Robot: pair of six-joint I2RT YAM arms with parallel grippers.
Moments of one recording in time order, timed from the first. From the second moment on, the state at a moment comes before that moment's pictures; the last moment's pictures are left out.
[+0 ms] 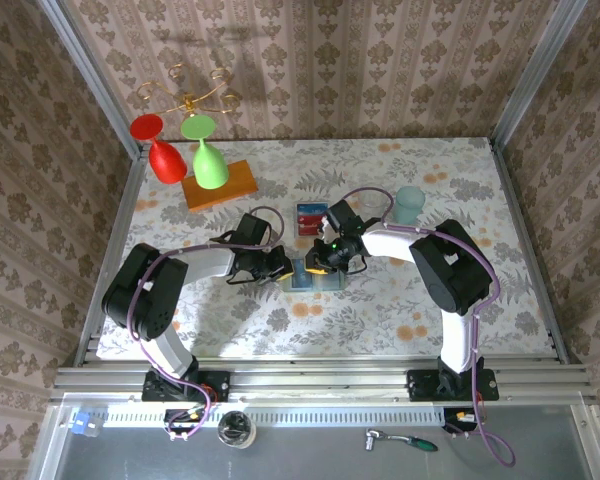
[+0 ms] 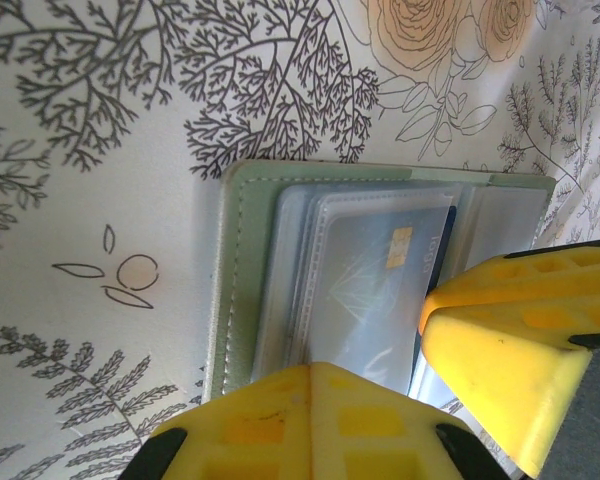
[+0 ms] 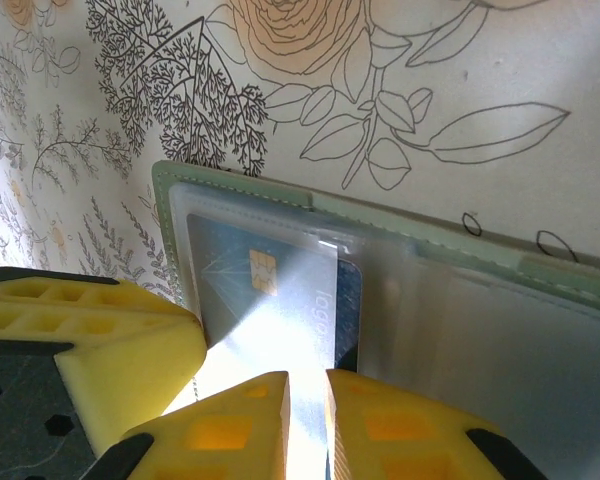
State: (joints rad) left arm -0.55 1.69 0.81 -0.17 0.49 -0.84; right arm 0.56 1.95 1.15 -0.30 -0.53 0.71
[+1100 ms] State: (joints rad) left arm -0.55 1.69 0.81 -0.17 0.49 -0.84; right arm 0.56 1.93 1.16 -0.37 -0.47 0.66
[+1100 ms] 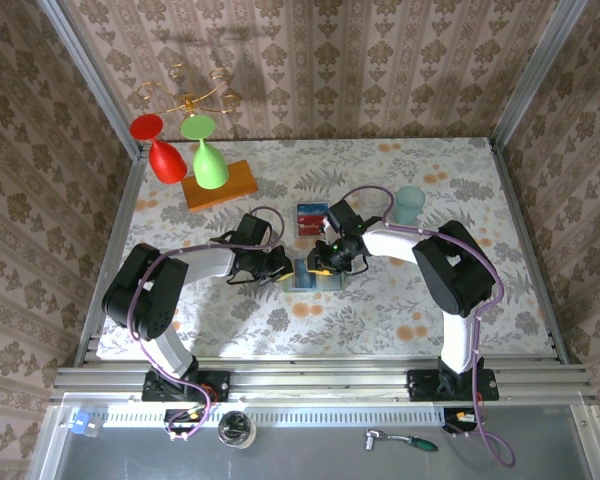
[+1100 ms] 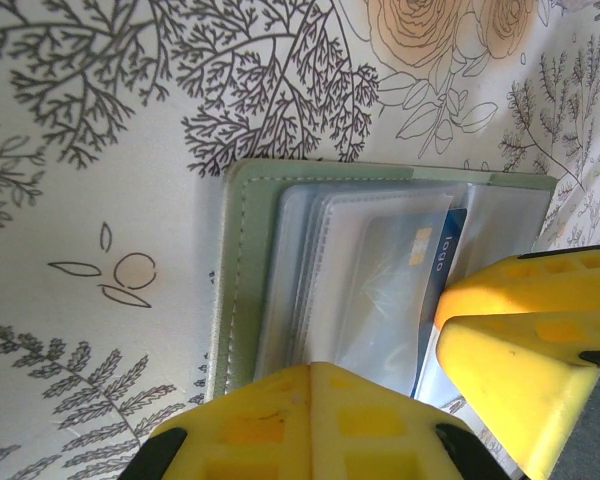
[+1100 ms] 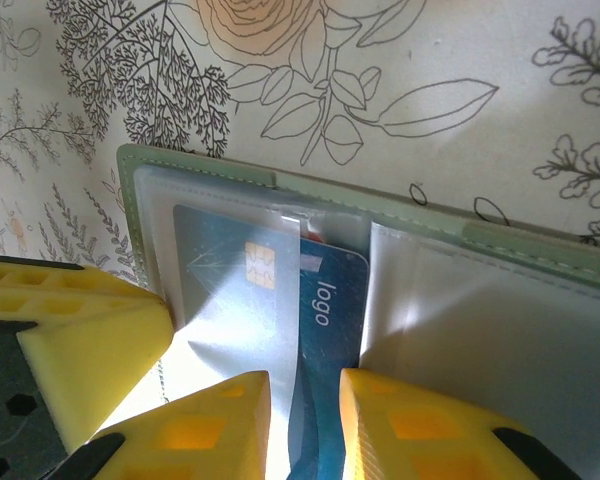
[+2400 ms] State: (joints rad) left arm -0.58 1.71 0.86 -0.23 0.49 -0.82; right arm 0.56 1.90 1.15 -0.33 -0.53 0.68
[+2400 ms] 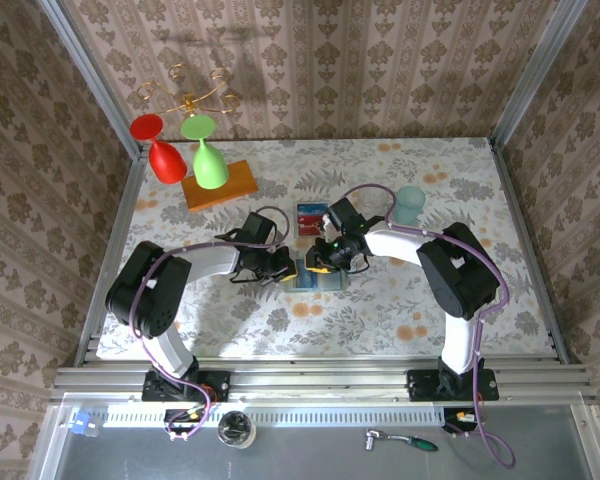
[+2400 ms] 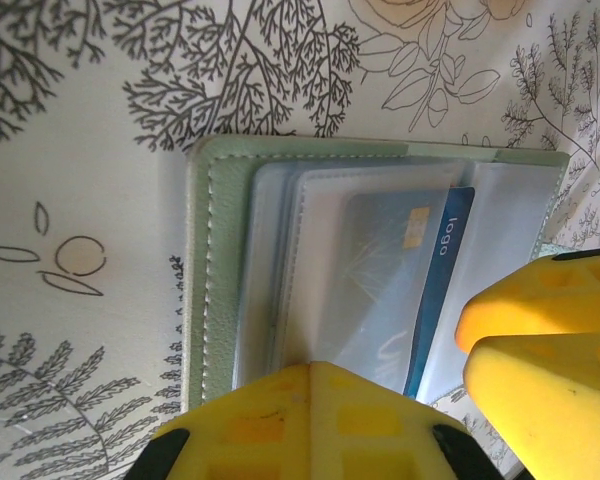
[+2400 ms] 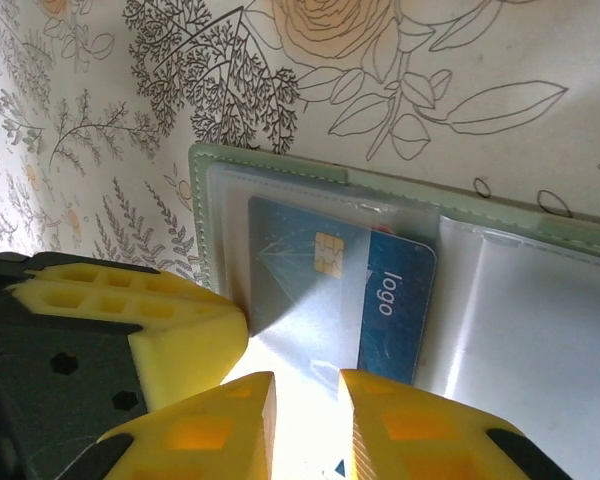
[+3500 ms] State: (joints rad) left arm -0.58 1.71 0.86 -0.23 0.49 -0.82; right arm 0.56 1.94 1.20 -0.42 -0.48 0.63
